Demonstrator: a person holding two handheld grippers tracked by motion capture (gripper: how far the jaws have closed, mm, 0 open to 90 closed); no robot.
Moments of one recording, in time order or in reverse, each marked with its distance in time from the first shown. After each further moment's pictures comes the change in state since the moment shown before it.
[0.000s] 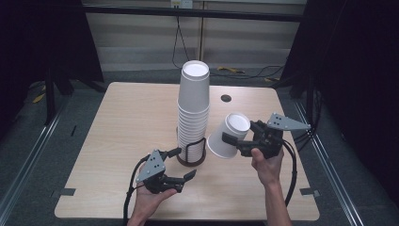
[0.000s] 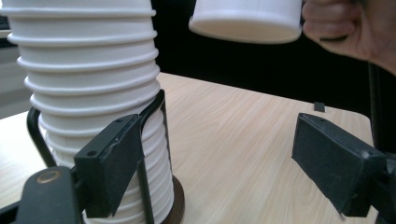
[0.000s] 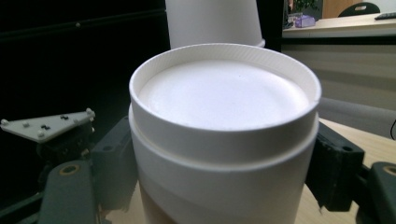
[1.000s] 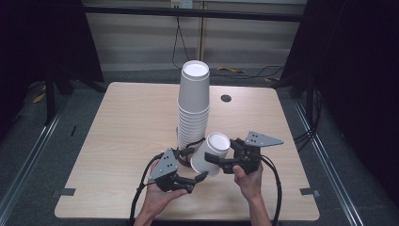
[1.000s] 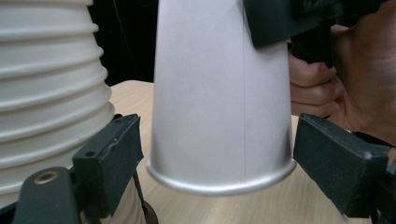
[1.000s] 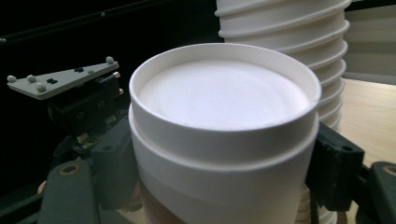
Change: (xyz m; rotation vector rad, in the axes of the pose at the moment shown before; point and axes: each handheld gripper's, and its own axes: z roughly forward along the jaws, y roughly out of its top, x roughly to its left) left arm -0.009 0.005 0.028 0.000 -0.098 0.038; right arm 0.016 -0.057 0.032 0.035 0.111 0.084
